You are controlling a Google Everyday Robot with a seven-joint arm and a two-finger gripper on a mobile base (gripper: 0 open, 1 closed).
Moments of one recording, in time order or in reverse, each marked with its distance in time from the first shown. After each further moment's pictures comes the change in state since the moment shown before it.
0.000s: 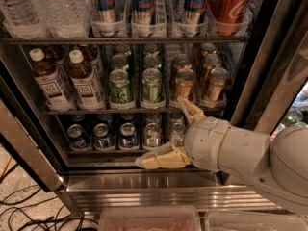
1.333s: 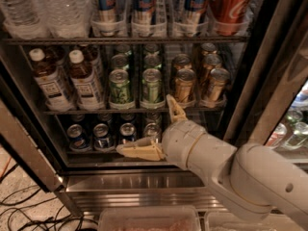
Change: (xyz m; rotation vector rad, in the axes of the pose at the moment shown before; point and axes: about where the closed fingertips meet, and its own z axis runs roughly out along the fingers) arm 0.001 -0.012 0.049 0.150 -0.137 0.039
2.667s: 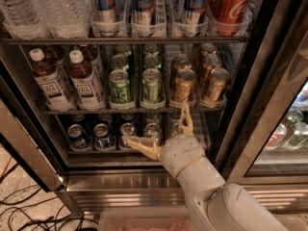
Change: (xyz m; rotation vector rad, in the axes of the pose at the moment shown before) arm 0.023 -0.030 -0.003 0.331 -0.214 0.008
